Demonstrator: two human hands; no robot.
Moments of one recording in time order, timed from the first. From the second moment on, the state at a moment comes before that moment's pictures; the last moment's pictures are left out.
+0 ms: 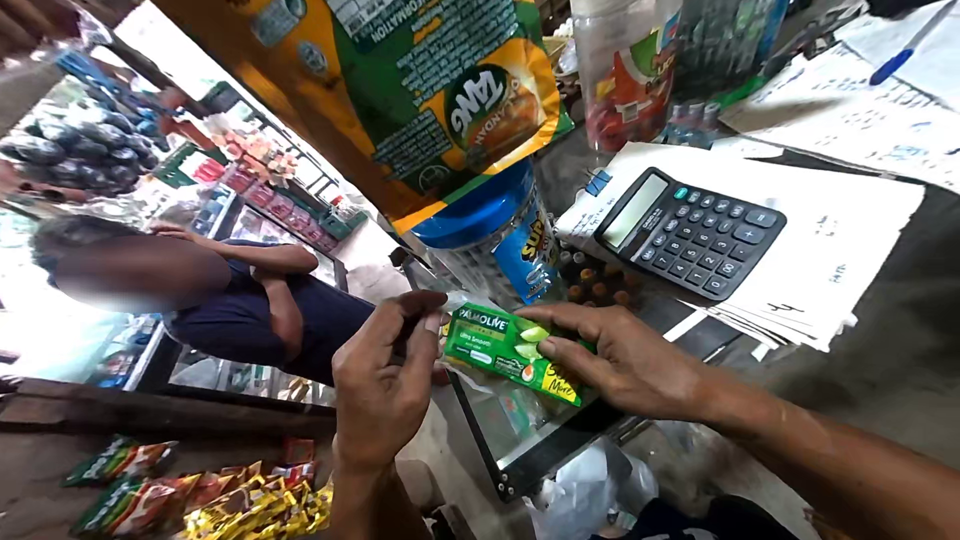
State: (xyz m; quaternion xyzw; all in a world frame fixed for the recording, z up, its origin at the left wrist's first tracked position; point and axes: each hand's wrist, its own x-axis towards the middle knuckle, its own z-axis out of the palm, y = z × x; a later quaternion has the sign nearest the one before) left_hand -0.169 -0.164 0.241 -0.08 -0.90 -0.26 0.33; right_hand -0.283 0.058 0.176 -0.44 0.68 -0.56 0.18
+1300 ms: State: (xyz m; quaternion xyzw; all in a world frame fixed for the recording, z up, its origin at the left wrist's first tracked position) left_hand -0.187 -0.167 0.226 -0.13 -0.85 -0.37 0.35; right_hand -0.282 -0.014 0.181 -0.45 0.68 -0.57 0.07
